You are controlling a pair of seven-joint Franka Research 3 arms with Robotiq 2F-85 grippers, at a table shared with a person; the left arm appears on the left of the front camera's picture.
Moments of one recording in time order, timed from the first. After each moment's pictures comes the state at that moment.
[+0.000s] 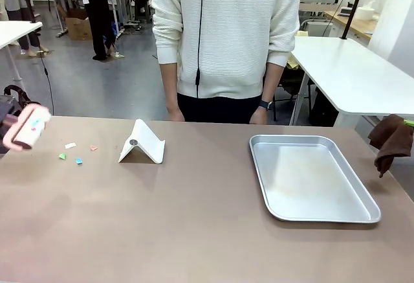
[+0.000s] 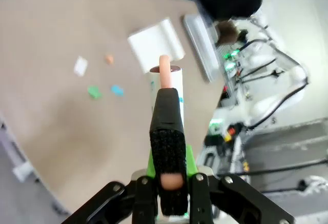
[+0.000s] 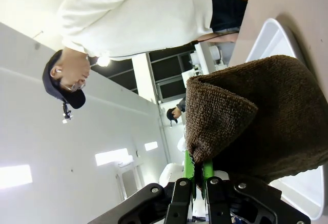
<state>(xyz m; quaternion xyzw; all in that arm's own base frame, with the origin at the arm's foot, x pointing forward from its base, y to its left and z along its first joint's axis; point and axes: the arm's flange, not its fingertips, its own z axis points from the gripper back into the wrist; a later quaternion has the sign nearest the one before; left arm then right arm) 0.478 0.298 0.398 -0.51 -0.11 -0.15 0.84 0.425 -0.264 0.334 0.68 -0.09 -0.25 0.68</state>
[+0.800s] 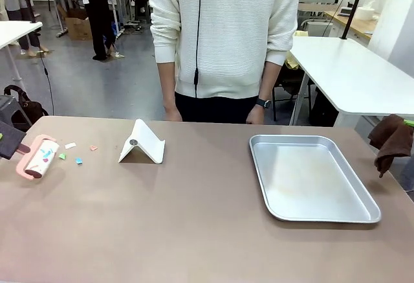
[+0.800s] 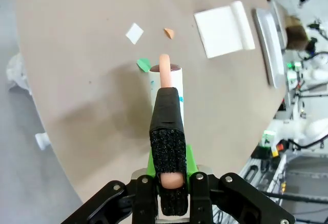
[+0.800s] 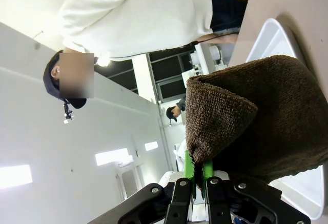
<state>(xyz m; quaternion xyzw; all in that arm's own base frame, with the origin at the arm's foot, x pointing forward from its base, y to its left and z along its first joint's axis) 0.450 0.251 0.375 -0.38 -0.11 -0.08 0.91 0.425 -0.264 0.334 0.68 -0.09 -0.25 0.68</state>
